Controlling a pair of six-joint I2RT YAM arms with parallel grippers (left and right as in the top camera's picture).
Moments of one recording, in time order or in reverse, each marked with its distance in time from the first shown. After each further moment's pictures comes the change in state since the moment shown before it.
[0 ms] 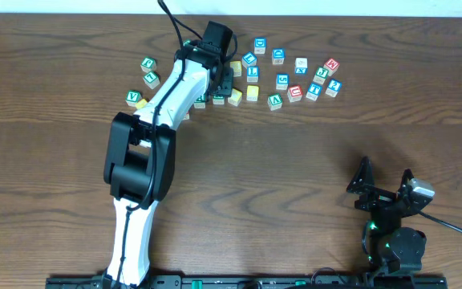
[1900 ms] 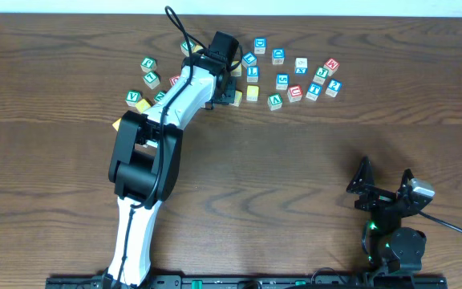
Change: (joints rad) left arm -0.027 0.014 -0.051 0.024 -0.025 -0.041; right arm 0.000 0.000 0.000 0.000 0.000 0.000
